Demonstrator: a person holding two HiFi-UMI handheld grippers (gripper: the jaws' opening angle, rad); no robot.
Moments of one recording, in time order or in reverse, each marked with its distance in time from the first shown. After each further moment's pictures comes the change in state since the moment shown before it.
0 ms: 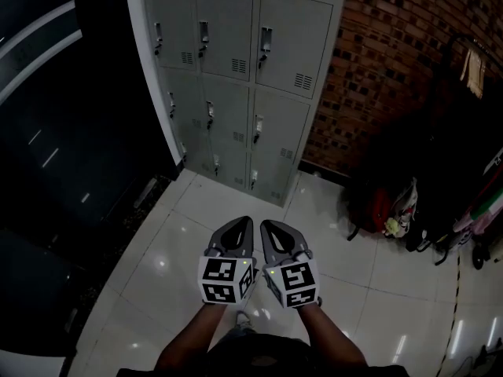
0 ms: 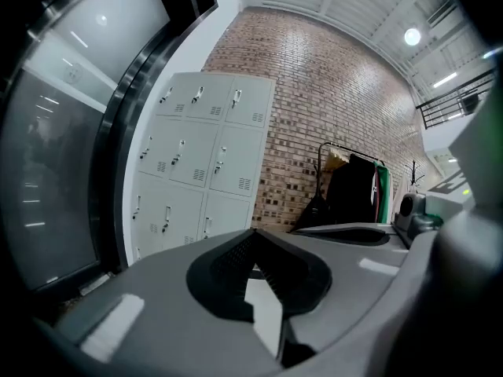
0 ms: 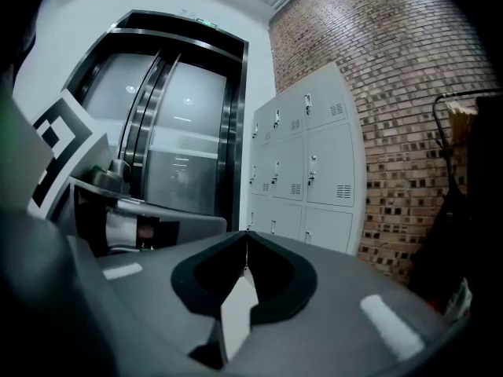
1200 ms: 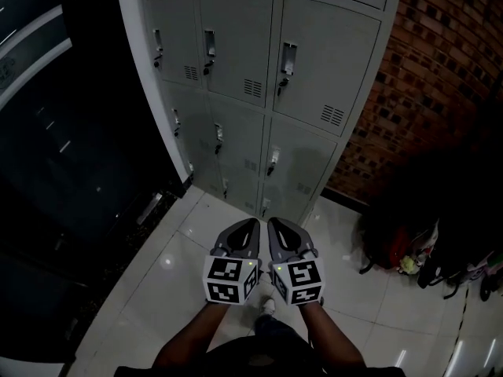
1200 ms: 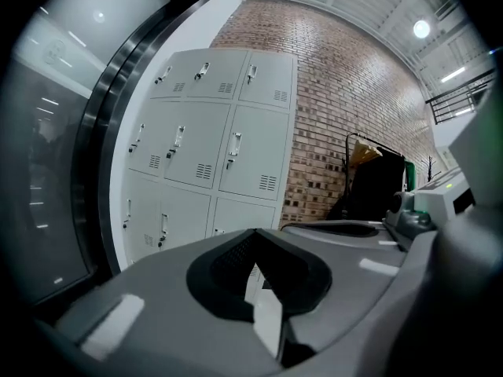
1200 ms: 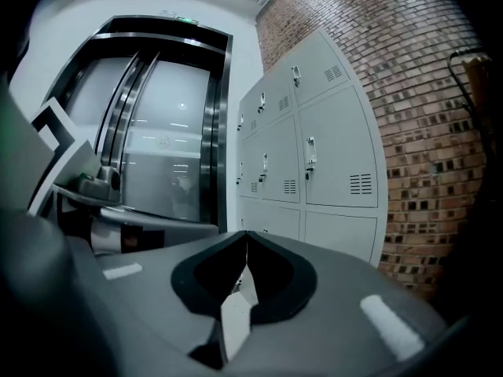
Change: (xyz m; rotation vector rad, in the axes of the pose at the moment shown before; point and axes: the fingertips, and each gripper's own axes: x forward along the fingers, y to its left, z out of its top) left arm 0.194 0.099 0.042 0.004 0.022 0.031; right arm 0.199 -0.120 0.018 0.062 -0.024 0.033
